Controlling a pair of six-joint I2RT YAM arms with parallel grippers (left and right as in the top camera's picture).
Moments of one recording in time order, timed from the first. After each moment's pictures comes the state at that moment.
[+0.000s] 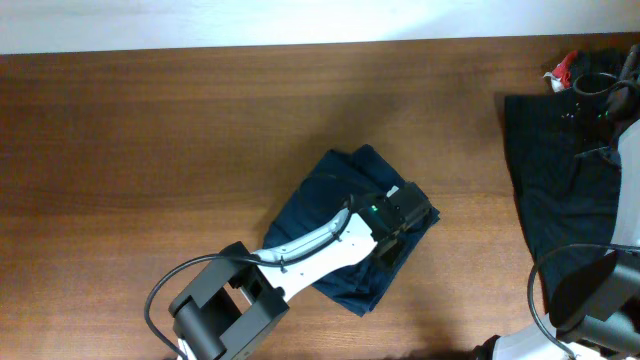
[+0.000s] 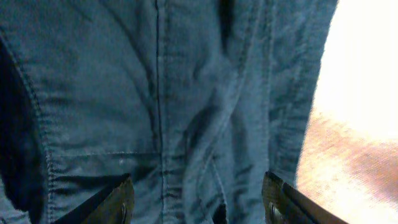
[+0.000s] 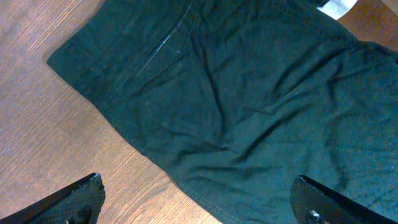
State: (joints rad) left arm -0.96 1.98 1.40 -0.77 -0.05 -0.30; right arm -0.43 1.77 1.71 -1.08 0.20 0.36
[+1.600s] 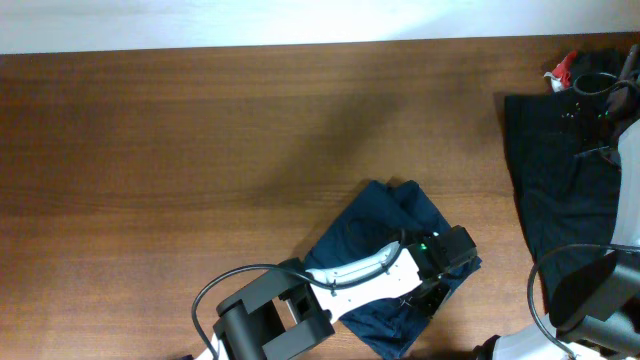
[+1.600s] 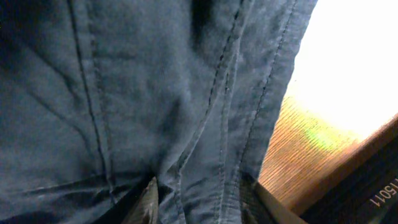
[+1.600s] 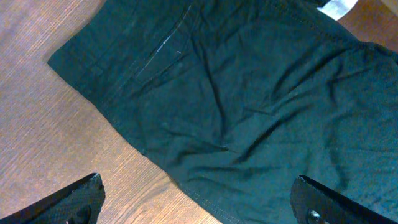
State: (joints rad) left arm -1.16 2.13 1.51 -0.78 0.23 -0.49; right arm -0.43 1.77 1.71 -1.08 0.20 0.36
